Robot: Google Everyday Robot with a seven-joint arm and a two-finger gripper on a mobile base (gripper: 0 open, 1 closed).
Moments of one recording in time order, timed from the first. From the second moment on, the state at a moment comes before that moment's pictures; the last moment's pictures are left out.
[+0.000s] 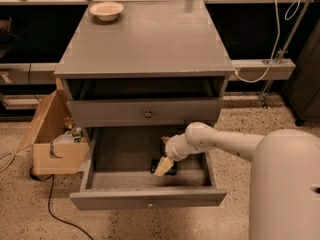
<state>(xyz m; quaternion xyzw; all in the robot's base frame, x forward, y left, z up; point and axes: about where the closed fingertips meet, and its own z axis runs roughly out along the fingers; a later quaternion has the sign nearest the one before) 0.642 -0.002 0.433 -0.60 0.72 0.18 0.29</state>
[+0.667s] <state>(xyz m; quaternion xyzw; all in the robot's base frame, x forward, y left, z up) 0.652 0.013 0.395 -0.62 0.70 0.18 0.30</state>
